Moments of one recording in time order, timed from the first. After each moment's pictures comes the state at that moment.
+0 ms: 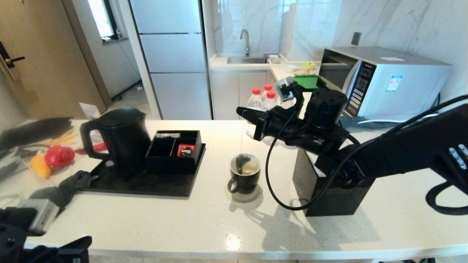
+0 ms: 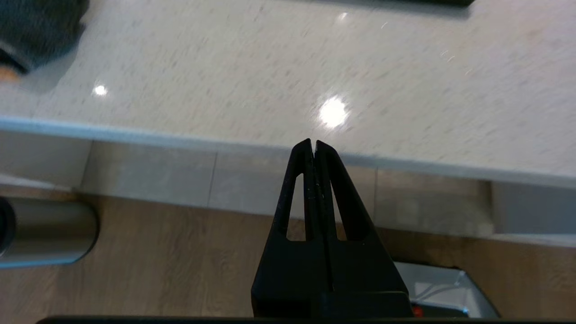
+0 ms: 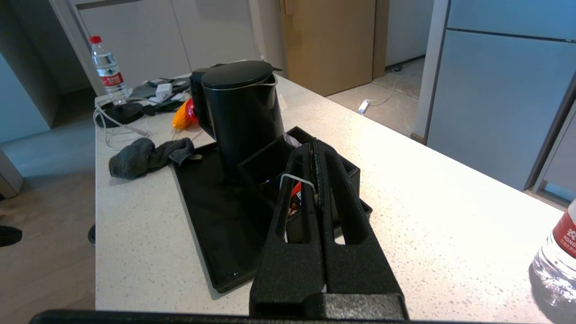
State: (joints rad) left arm -0.50 1.01 -0.22 -0.11 0.50 -0.36; right arm 0.56 2.12 -1.26 -1.05 0.44 0.14
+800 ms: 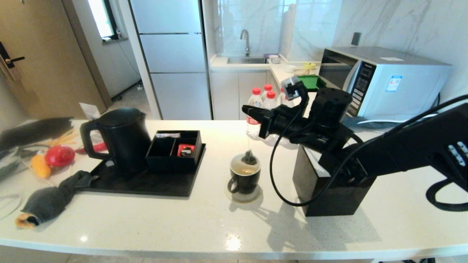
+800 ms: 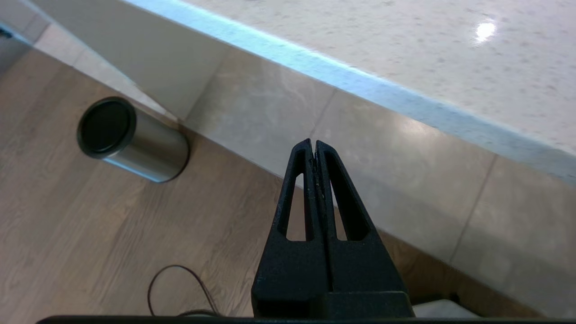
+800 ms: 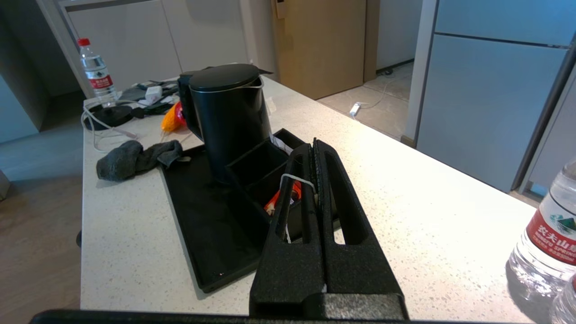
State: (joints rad) left arm -0.02 0.81 -0.06 -0.10 0.51 -0.20; right arm 0.53 2.12 -1.26 -1.07 0.45 0.14
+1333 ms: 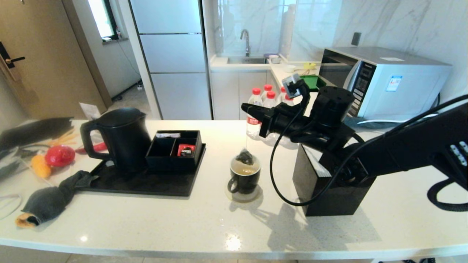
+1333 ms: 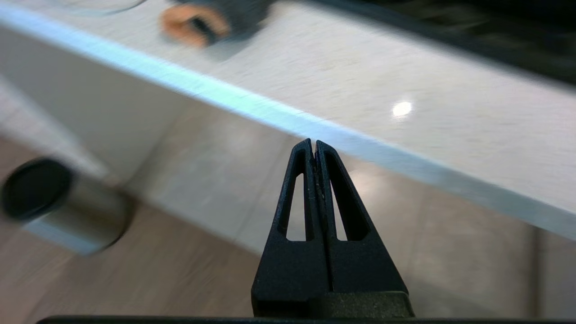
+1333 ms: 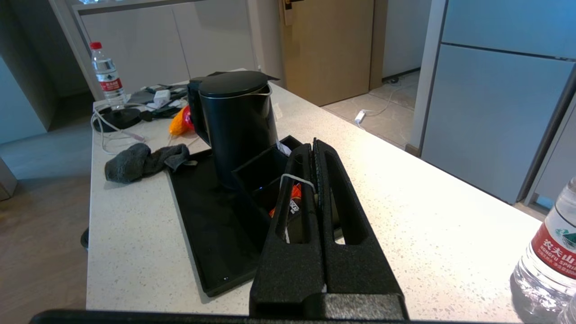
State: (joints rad) left arm 0.06 0.44 -0.03 -0.05 0.32 -0.15; right arm 0.53 2.11 -1.26 -1.09 0.47 0.14
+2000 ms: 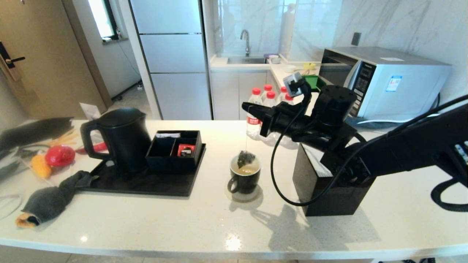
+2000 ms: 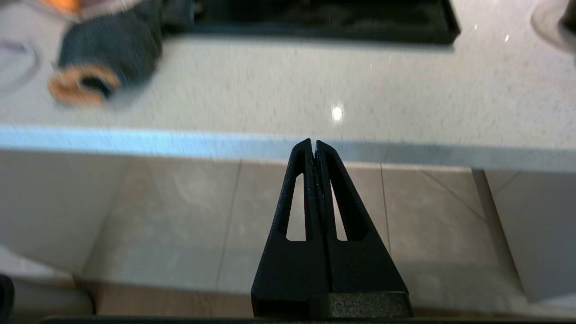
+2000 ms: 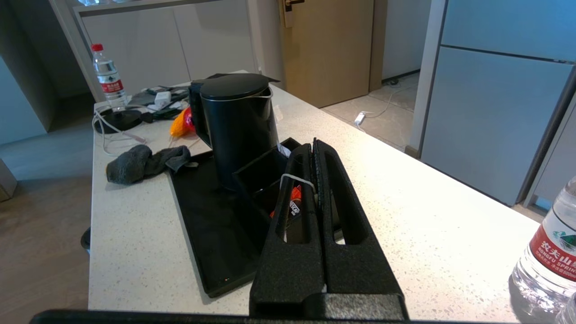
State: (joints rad) left arm 0.06 0.27 0.00 -0.03 0.02 0.03; right arm 0.53 2.10 -1.25 -1.09 0.47 0.14
